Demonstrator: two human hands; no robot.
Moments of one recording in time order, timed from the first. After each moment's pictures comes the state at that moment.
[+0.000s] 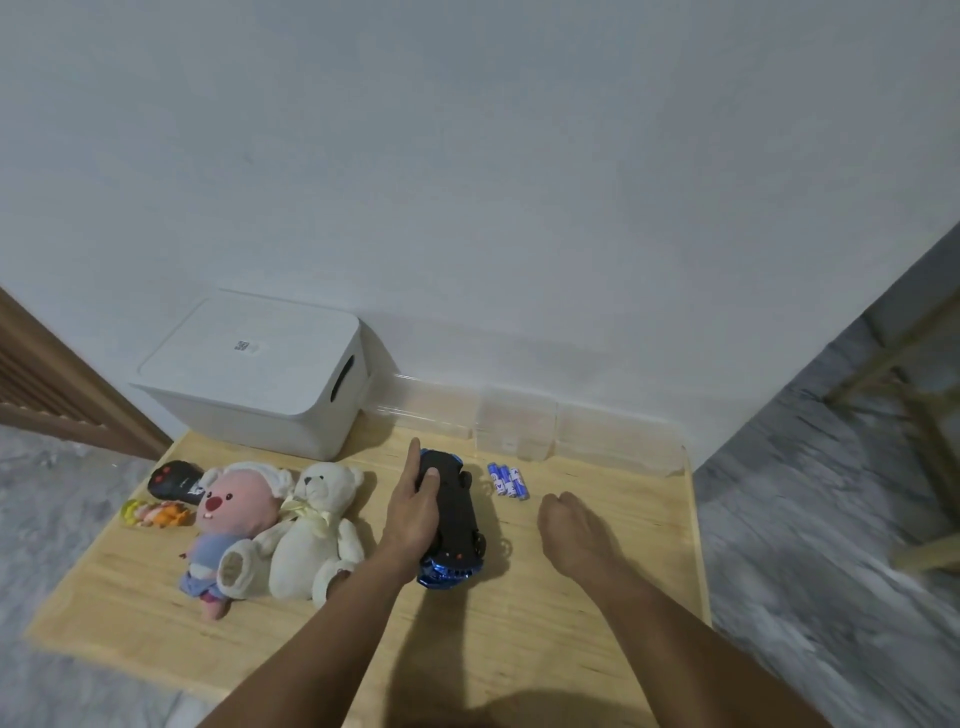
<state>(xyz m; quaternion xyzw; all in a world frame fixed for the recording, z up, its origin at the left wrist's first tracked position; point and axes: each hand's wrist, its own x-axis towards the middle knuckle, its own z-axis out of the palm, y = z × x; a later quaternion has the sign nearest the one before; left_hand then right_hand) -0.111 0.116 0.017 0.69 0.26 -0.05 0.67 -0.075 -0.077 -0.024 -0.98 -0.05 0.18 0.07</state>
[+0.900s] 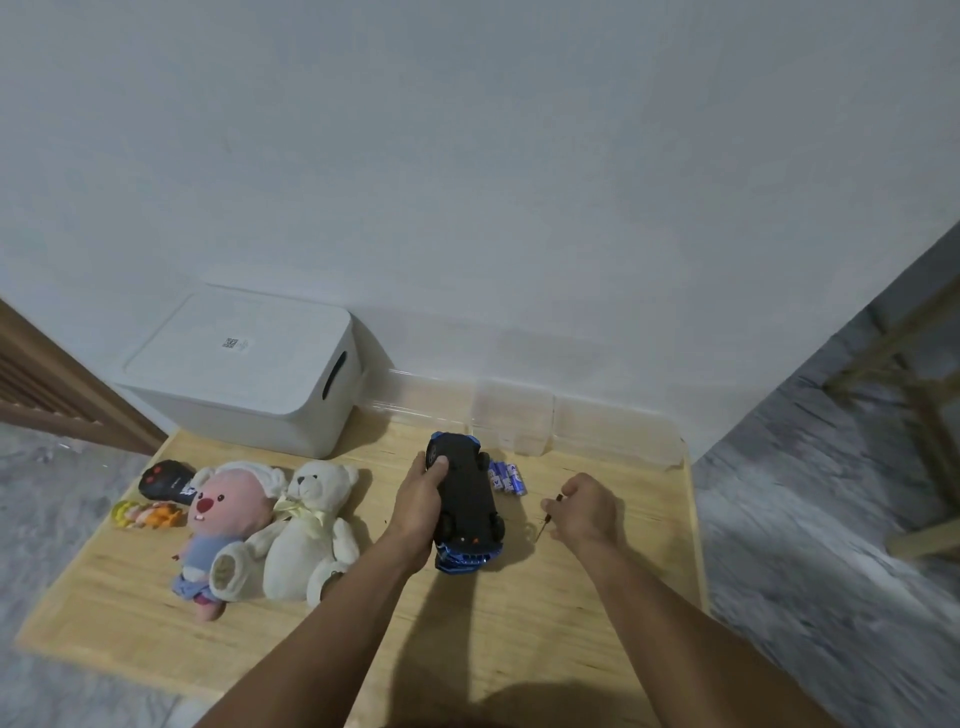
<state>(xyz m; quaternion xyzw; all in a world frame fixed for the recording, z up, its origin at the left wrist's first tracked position) -0.096 0.109 0.020 0.57 0.30 -0.11 0.76 -0.049 -0.082 -0.053 -0.89 0.24 0.11 0.38</state>
